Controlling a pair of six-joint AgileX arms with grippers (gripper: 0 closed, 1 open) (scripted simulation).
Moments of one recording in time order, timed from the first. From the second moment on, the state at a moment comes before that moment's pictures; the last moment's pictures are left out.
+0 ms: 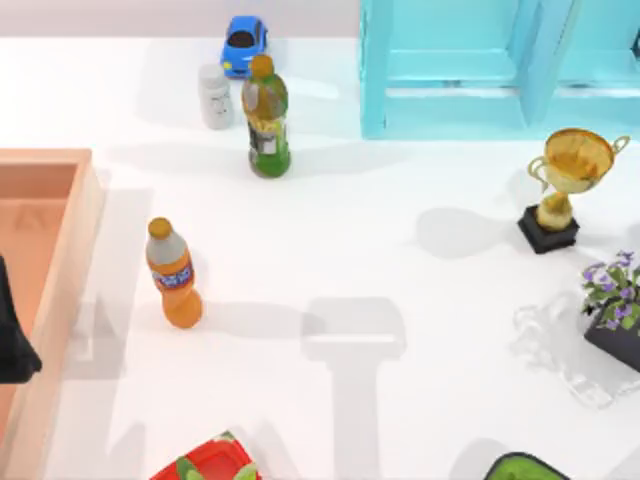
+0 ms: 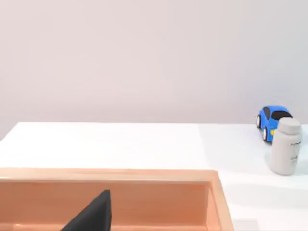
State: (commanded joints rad) left arm 0.00 0.00 0.00 0.00 0.00 0.00; right arm -0.64 1.95 1.17 0.12 -1.59 -0.66
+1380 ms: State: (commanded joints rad) left arm 0.00 0.00 0.00 0.00 0.00 0.00; right arm -0.64 1.92 1.18 0.00 -1.65 -0.74
